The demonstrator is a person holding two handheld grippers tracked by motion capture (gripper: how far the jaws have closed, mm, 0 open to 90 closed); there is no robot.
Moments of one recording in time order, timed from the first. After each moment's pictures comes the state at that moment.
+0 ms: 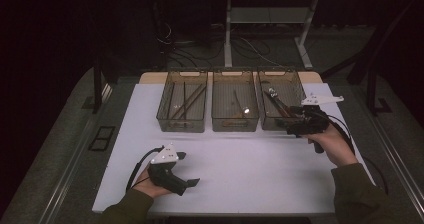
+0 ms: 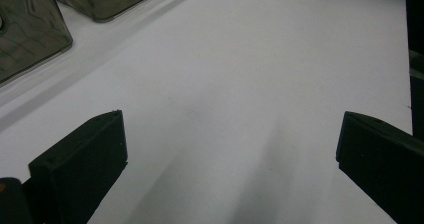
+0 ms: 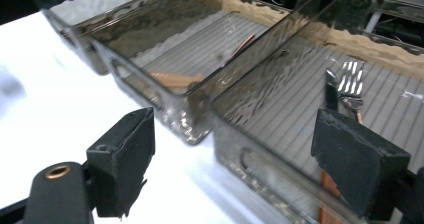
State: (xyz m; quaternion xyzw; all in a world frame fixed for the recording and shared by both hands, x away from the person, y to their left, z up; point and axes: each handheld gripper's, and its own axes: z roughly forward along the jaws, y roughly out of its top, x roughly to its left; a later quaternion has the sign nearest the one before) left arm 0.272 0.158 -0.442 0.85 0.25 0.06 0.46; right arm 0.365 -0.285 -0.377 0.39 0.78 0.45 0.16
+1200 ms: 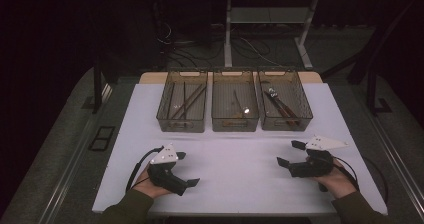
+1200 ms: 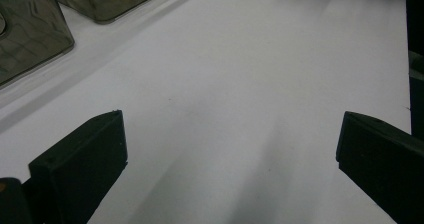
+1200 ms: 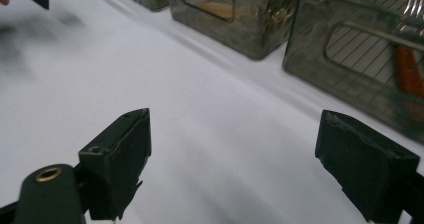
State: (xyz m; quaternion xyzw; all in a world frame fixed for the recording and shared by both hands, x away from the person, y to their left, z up) left arm 0.270 0.158 -0.440 0.85 0.25 0.06 0.46; right arm 0.276 -0.289 -0.433 0.37 0.79 0.46 0.16
